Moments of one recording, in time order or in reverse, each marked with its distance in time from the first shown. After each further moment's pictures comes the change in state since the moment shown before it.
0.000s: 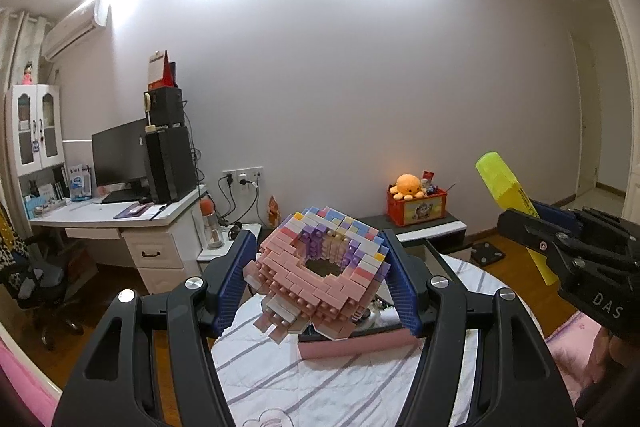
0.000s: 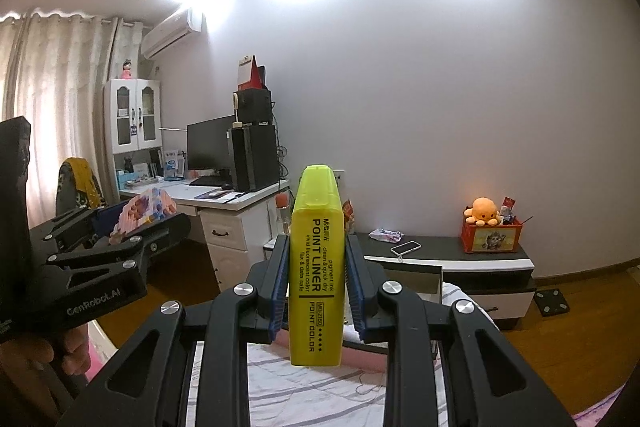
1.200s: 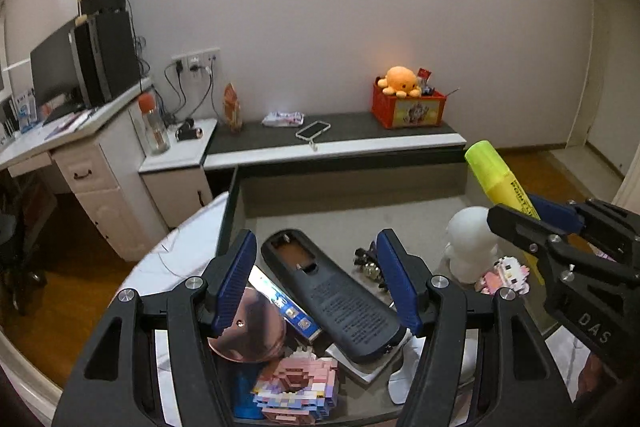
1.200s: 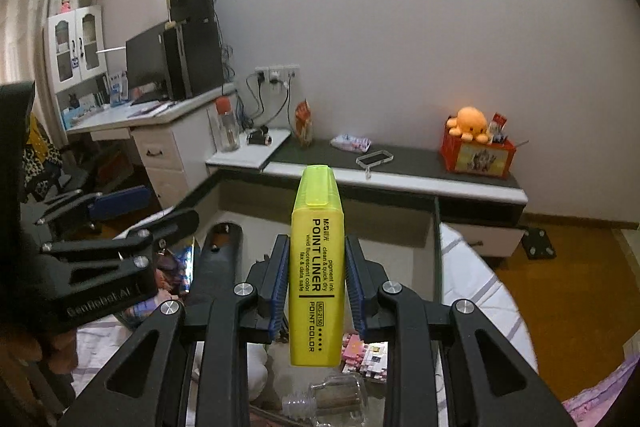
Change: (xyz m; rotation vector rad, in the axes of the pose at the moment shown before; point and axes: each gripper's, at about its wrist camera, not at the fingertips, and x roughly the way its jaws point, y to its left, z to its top) left arm 0.269 -0.040 -0.092 -0.040 0.416 -0.118; right arm 0.211 -0.103 -0.067 0.031 0.372 -0.104
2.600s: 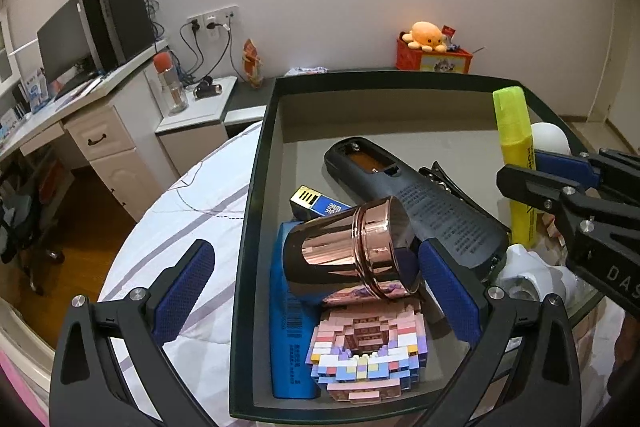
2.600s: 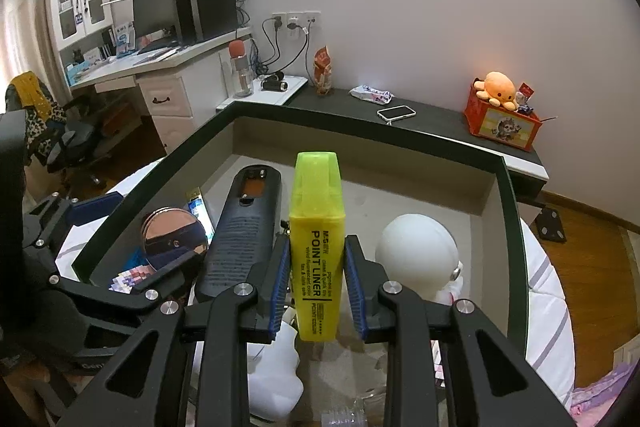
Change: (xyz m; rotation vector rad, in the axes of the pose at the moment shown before) left arm 0.029 0.030 -0.045 0.011 0.137 0.073; right arm 0.055 0.025 -0.008 -0.058 0.187 0.035
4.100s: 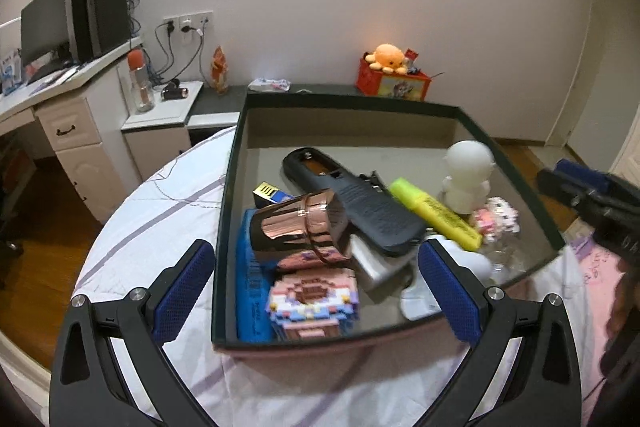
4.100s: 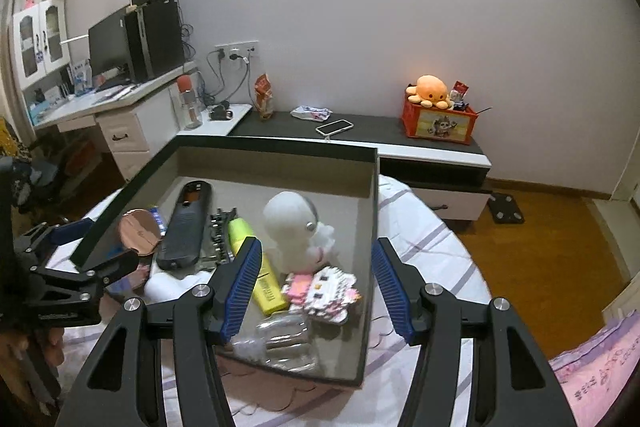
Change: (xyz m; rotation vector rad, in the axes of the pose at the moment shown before) left arm -0.047 0.003 -0.010 -0.060 -0.054 -0.194; right arm -0.076 -0.045 -0.023 0.124 -0.088 -0.152
